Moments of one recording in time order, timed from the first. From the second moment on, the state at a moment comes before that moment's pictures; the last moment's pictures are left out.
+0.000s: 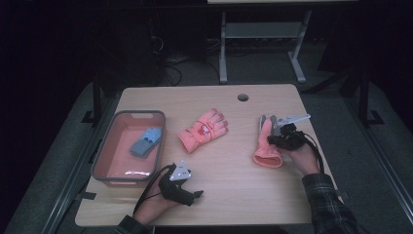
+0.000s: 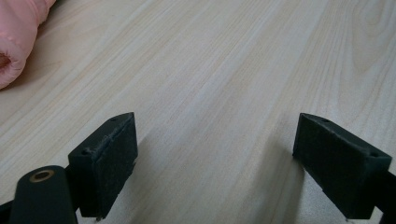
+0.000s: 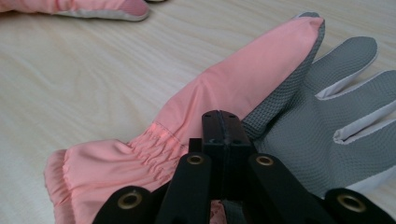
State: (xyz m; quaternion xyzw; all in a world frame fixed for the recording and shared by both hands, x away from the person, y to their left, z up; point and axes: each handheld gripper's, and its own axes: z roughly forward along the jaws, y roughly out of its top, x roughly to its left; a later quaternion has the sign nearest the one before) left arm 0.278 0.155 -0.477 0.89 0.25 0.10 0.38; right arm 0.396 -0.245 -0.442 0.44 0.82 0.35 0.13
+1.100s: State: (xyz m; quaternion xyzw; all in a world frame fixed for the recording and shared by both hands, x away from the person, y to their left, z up) left arm 0.277 0.155 -0.476 0.89 0.25 0.10 0.37; right arm 0.340 -0.240 -0.438 0.38 0.84 0.36 0.10
